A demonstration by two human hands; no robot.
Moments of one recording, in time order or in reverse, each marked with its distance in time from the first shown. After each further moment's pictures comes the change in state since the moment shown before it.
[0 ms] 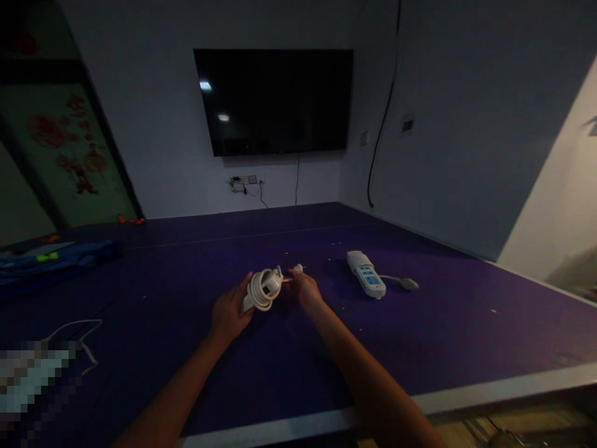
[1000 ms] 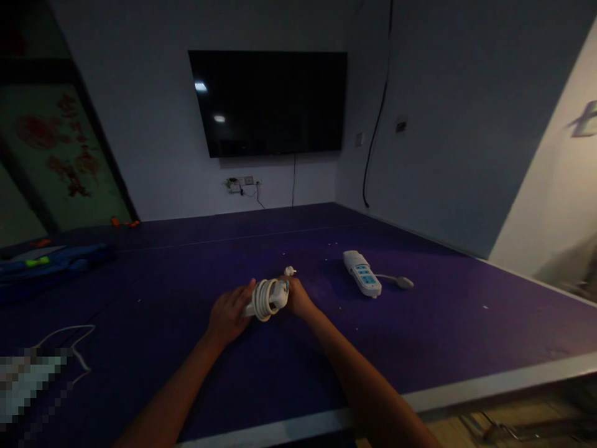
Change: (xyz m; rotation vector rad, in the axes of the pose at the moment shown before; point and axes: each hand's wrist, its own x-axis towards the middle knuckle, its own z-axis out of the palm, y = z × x) left_hand -0.002 -0.009 0.000 0.356 -0.059 0.343; right_hand -0.023 -0.012 0.013 -0.672 -0.423 -0.583
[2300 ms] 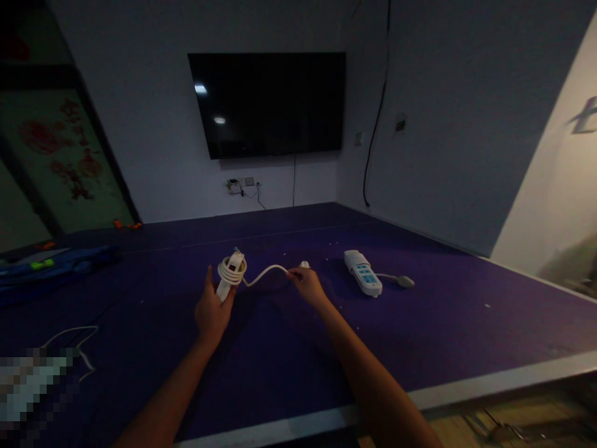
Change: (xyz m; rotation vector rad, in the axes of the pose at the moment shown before) left_hand 0.012 -0.007 -0.013 0.040 0.164 -0.802; right_hand 0.013 0.025 -0.034 -0.371 0.135 0.090
